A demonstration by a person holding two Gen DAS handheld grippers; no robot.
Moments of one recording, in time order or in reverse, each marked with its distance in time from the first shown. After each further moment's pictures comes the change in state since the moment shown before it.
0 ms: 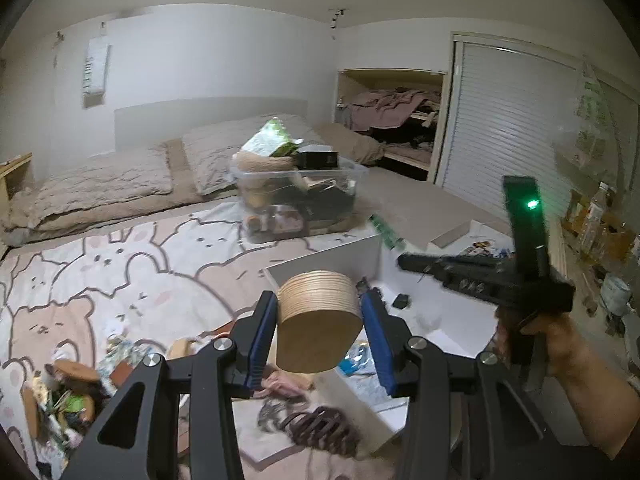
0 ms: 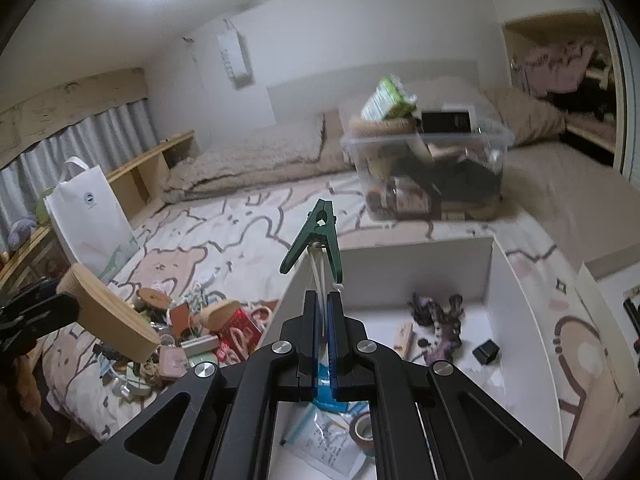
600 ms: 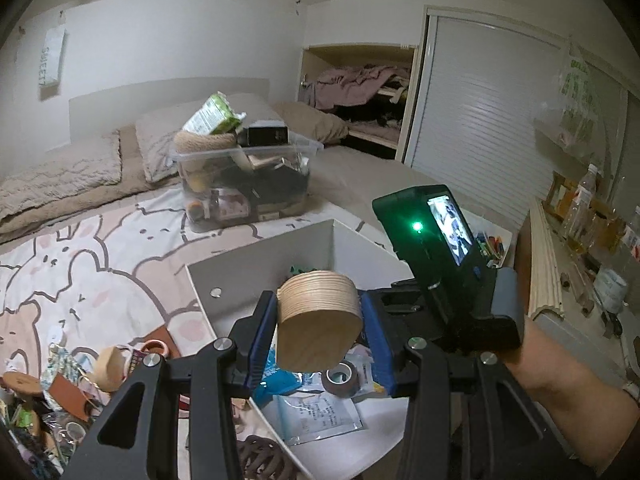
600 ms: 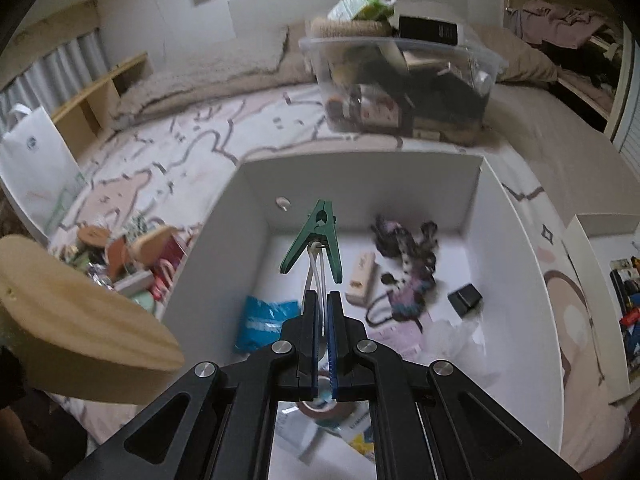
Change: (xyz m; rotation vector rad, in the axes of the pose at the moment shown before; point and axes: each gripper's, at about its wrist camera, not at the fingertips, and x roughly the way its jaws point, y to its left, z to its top) left arm 0.073 -0.054 -0.001 0.028 0.082 -0.099; right arm 0.060 -0.021 -0.020 -0.025 0.312 -0.165
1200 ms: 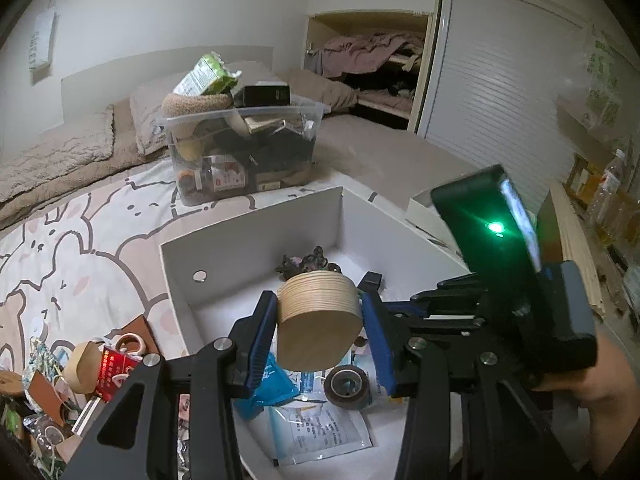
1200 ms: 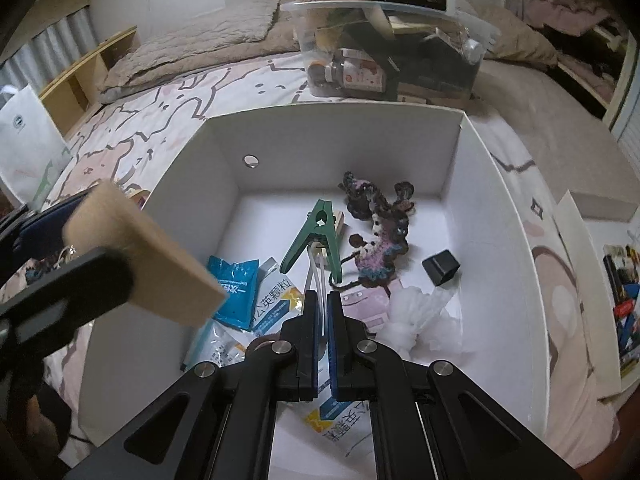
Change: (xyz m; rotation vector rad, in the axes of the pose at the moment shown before) left arm 0.067 -0.002 -0.003 -0.003 0.103 0.031; right arm 0.008 -0.022 -0.012 -0.039 0.092 -0.029
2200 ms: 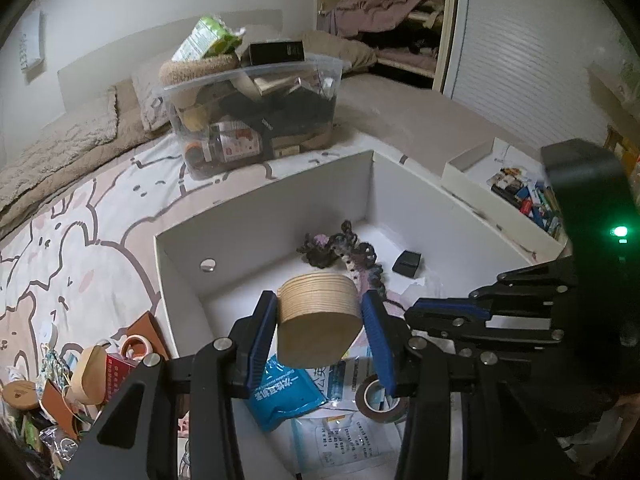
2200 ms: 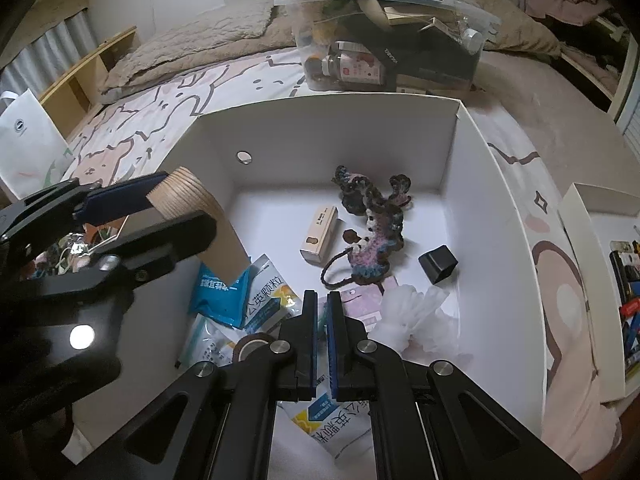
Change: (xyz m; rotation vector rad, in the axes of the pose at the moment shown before) left arm 0.057 0.006 0.011 0.026 0.154 0.095; right arm 0.006 -0.014 0.000 0.029 0.018 0.037
